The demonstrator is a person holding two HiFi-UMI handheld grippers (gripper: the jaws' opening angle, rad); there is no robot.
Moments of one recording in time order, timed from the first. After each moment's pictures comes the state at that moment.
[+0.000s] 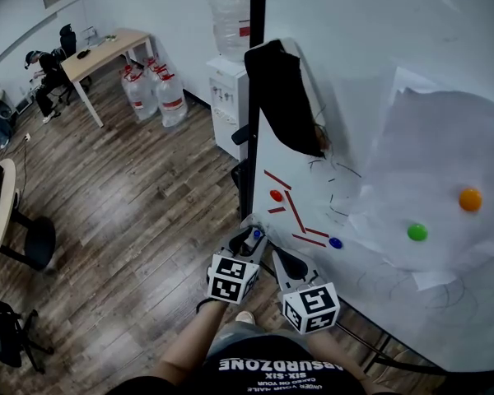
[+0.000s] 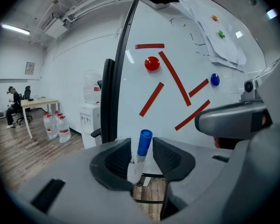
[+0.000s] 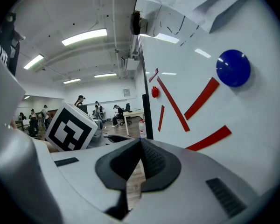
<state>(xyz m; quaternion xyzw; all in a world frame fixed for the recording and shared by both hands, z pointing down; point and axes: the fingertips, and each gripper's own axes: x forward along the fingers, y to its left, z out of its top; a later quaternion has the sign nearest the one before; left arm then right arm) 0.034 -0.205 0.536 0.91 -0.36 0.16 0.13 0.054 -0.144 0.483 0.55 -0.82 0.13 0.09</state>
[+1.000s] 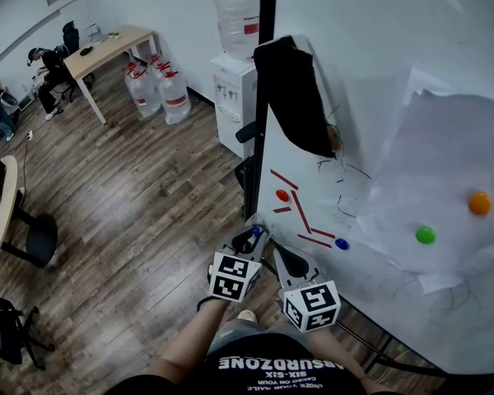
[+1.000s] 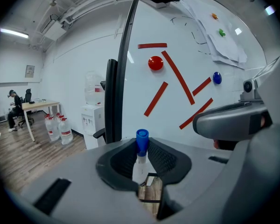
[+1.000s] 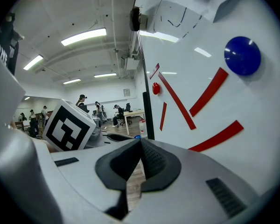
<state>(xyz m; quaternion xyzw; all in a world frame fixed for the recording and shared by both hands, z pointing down) 0.028 -0.212 0.536 0.91 -0.36 0.17 0.12 0.049 -0.152 0.489 0.55 -0.82 0.13 0.09</state>
